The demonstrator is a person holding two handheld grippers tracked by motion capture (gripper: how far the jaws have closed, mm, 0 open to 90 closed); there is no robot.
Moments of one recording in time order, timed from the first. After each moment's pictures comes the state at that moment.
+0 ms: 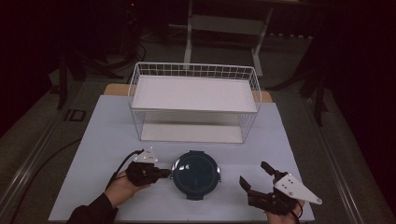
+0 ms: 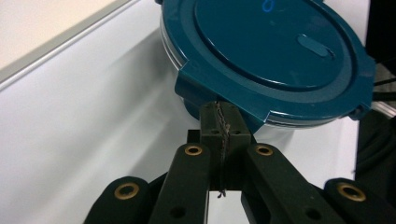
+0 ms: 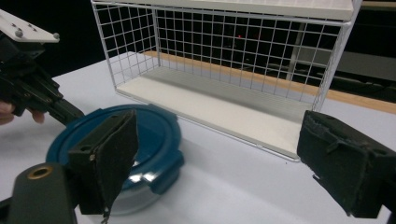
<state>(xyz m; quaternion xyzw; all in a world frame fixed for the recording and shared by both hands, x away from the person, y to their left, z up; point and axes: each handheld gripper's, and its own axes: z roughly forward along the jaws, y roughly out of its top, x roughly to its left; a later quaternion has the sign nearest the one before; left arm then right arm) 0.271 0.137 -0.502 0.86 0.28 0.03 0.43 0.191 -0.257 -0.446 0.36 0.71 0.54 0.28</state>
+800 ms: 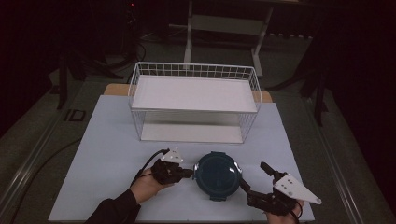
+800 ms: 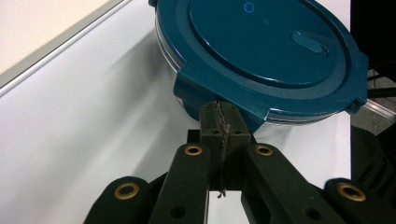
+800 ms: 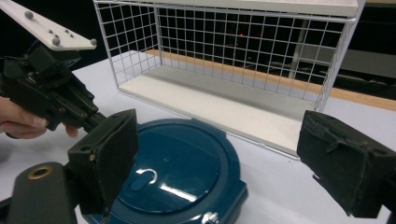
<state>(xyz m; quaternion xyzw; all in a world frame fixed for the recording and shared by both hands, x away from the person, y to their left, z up) 0.283 0.075 -0.503 0.87 0.24 0.02 0.43 0.191 -0.256 -0.447 0.36 0.71 0.54 0.28</state>
